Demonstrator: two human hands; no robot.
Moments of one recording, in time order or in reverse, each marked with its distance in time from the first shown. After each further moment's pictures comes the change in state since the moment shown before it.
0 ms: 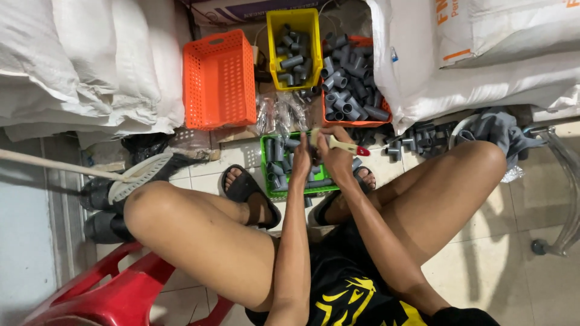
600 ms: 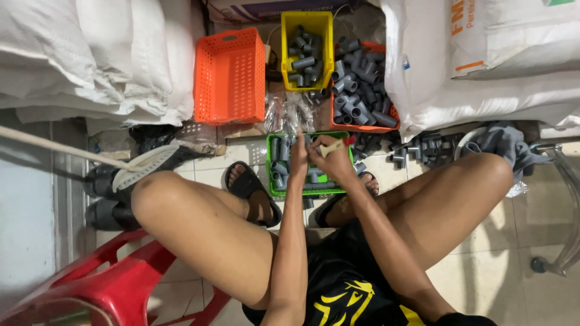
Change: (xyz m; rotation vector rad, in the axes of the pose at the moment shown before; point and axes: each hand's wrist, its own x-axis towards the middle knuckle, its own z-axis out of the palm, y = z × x) left_hand 0.012 -0.016 -0.019 -0.178 0.072 0.149; right_hand -0.008 0.028 0.020 -0.039 -0.306 -0.013
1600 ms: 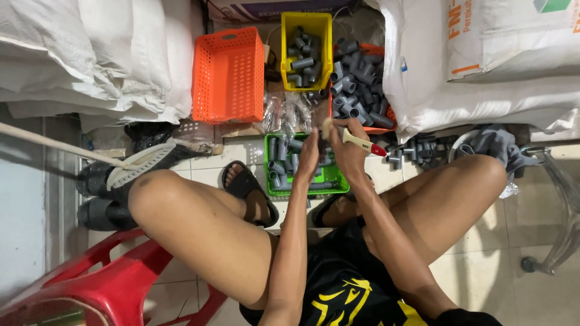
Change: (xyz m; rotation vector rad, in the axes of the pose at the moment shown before) left_hand -0.074 0.108 0.032 0.082 -0.181 0.061; right_hand 0.017 -0.048 -0.046 0.048 0.318 -0.111
